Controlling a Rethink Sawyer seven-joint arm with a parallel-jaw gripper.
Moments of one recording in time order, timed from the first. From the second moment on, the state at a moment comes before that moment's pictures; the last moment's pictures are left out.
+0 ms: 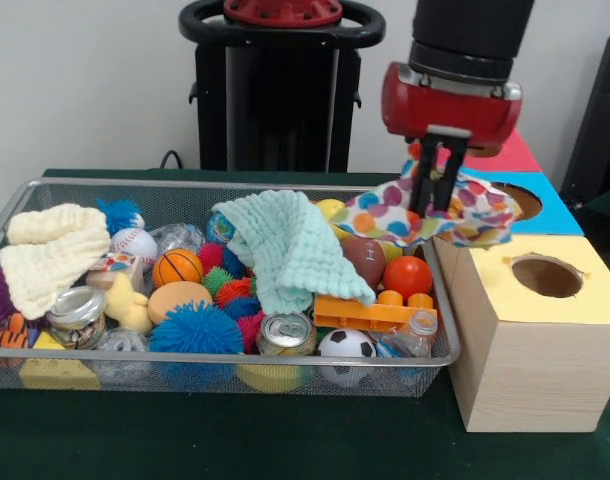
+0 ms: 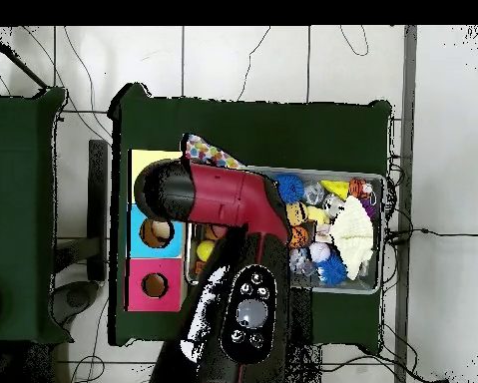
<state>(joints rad) 0.08 -0.59 -0.25 1.38 0.14 0.64 1.62</state>
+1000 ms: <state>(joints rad) 0.20 -0.35 -0.29 1.06 0.21 0.83 1.90</state>
